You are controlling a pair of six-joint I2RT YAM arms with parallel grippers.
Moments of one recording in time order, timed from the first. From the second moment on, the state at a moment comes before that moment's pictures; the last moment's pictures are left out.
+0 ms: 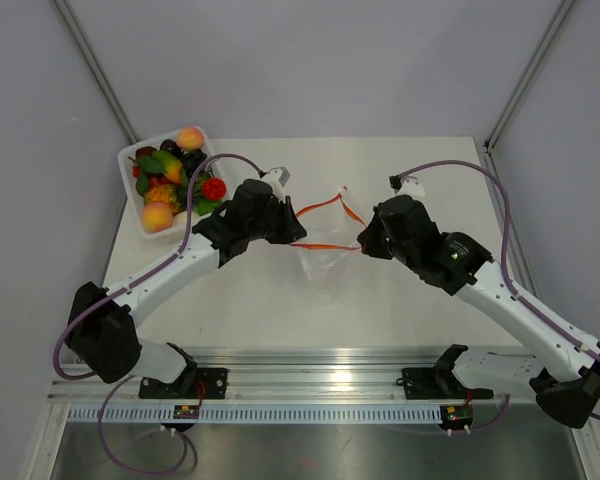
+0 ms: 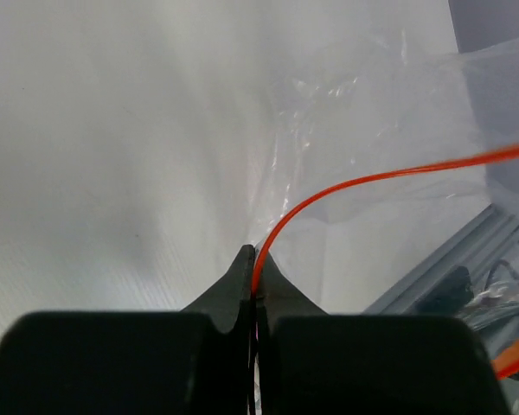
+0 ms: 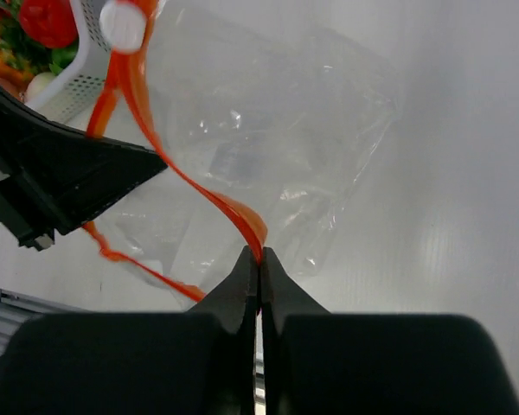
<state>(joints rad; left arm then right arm) -0.66 1.40 1.09 -0.28 0.16 -0.59 0.78 1.10 1.16 -0.71 0.31 0.77</state>
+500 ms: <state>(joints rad) -0.62 1.49 1.09 -0.31 0.31 -0.48 0.78 1.38 1.36 -0.73 0.33 0.60</state>
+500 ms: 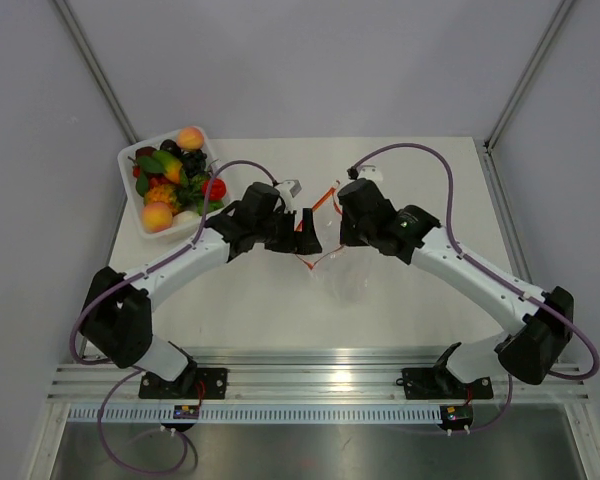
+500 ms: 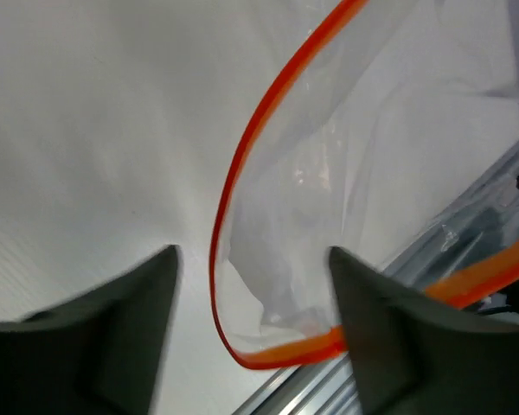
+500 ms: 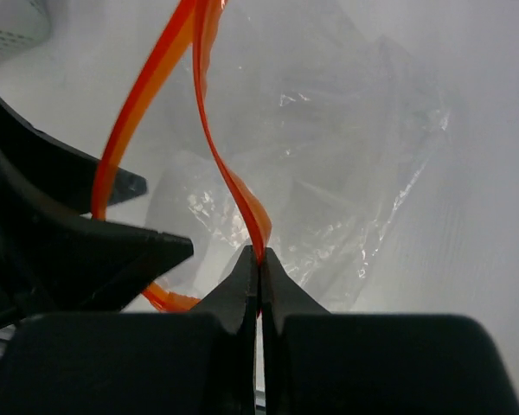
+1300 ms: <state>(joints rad) -0.25 1.41 1.38 -0.68 -0.24 -0.49 0.78 1.48 1.30 -0.59 0.22 0.56</state>
